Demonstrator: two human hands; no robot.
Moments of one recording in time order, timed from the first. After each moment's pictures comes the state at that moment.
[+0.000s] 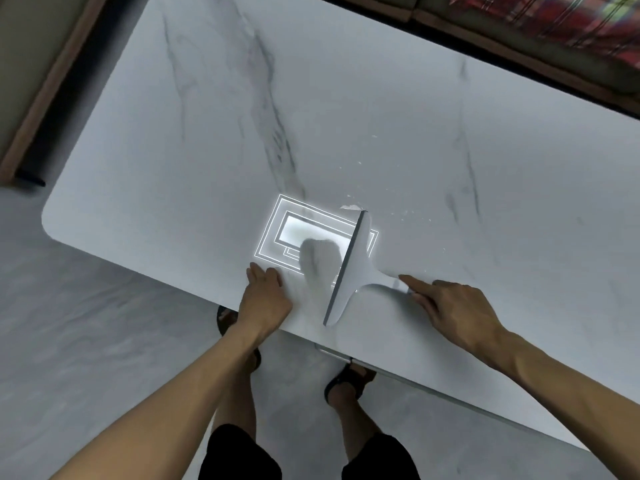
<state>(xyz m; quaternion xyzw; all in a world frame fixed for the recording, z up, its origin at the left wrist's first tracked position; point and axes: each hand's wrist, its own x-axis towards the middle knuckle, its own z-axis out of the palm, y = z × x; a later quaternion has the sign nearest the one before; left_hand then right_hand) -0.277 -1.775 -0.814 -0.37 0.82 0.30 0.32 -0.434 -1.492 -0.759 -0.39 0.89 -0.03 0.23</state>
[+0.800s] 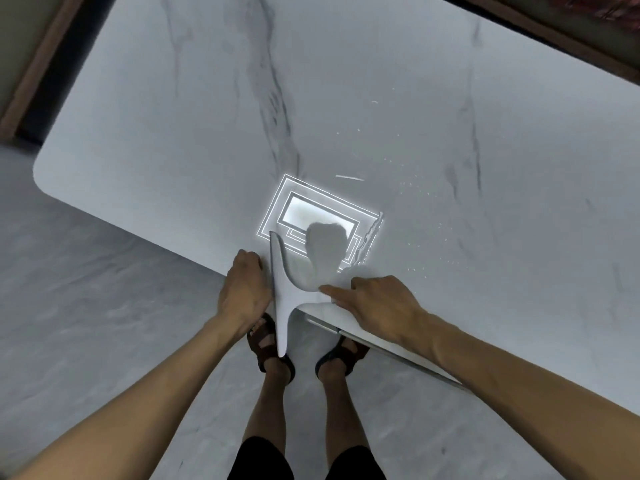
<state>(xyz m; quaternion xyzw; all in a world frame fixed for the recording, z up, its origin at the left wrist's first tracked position) -0.243 -1.745 -0.797 -0.43 0.83 0.28 0.21 -0.375 -1.537 -0.786 -0.61 0.75 0.00 0.25</state>
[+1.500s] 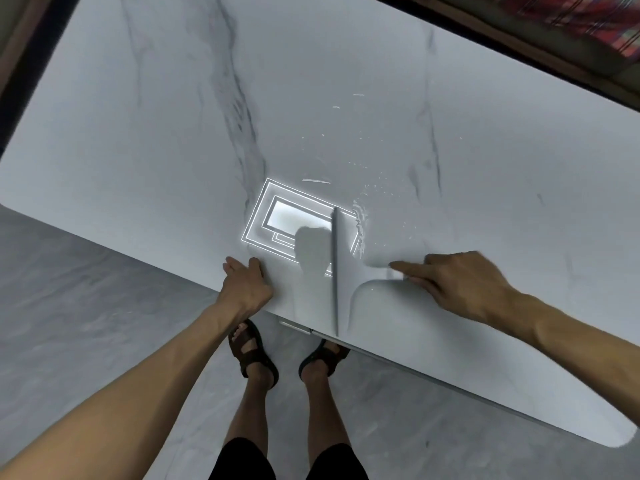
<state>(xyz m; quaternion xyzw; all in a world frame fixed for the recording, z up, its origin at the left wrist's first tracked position) -0.280 -1.719 -0.807 -0.38 0.79 0.30 0.39 -0.483 -1.423 -0.728 -0.51 0.82 0.01 0.24</state>
